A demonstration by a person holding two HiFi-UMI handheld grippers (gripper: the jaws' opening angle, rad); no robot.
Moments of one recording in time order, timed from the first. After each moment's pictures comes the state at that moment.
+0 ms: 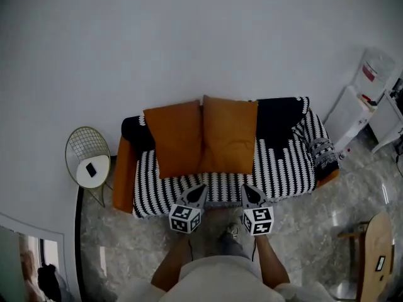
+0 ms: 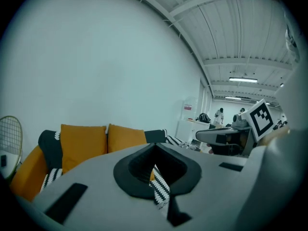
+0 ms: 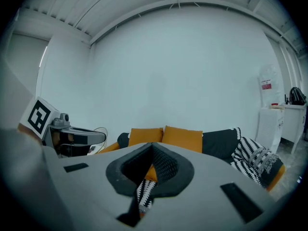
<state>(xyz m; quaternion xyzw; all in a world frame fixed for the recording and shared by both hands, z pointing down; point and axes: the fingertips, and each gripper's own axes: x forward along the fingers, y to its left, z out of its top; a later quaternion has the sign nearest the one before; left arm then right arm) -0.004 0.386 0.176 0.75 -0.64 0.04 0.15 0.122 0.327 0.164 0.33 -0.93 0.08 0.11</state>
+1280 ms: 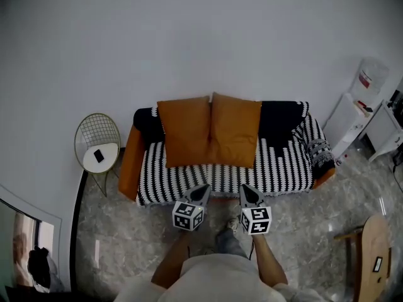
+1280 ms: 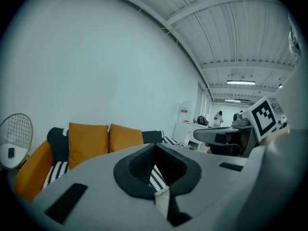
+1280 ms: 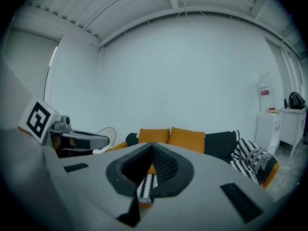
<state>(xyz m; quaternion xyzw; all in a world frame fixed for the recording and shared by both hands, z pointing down) 0.029 0.507 0.168 0.75 -0.65 0.03 0.15 0.140 0.451 0.148 0.32 -0.94 0.06 0.10</state>
